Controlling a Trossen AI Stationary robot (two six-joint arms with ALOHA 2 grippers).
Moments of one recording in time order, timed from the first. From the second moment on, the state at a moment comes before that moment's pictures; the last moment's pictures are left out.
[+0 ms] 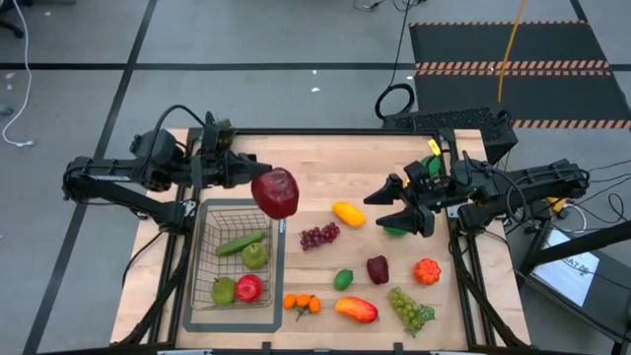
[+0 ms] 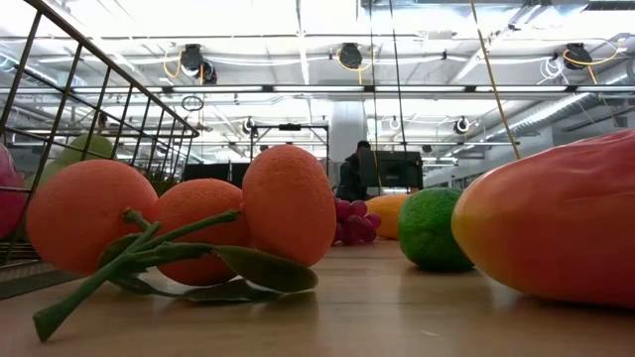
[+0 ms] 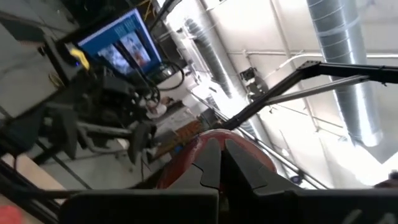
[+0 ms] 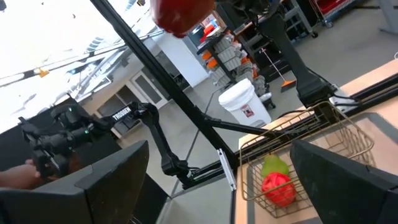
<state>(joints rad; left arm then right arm) -0.09 1.06 1.22 0.20 0.06 -1.04 0.19 0.95 0.95 0.04 -0.07 0.70</state>
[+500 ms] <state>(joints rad) -0.19 1.06 1.22 0.09 0.06 -1.18 0.19 0.95 0.95 0.04 -0.07 0.73</state>
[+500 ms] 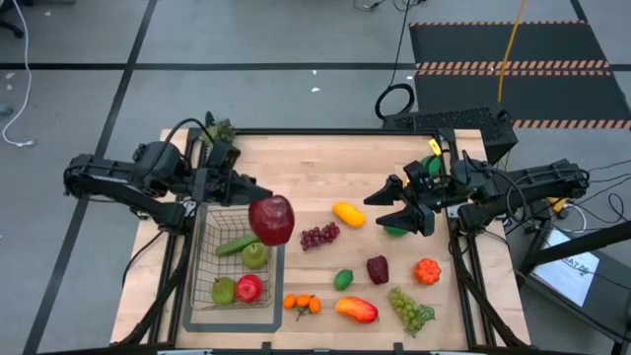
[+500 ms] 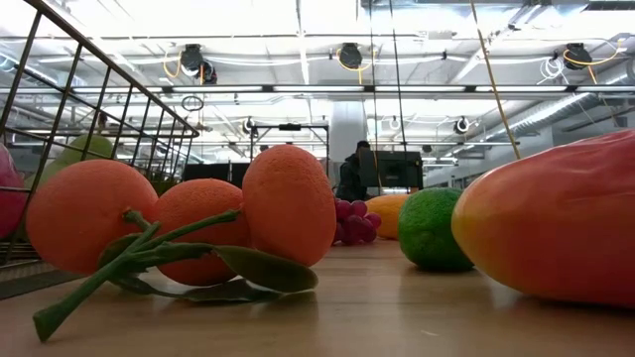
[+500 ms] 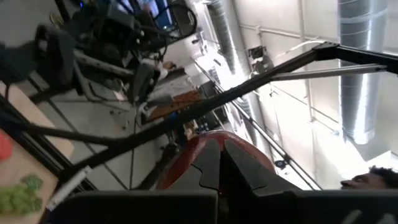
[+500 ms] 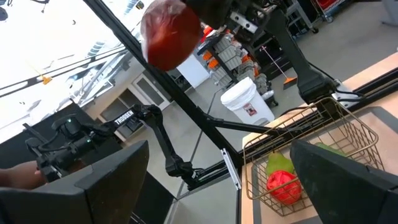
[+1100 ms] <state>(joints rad) -0.21 1.06 1.22 0.08 -0.02 -0.85 0.19 0.95 0.95 0.04 -0.07 0.73</state>
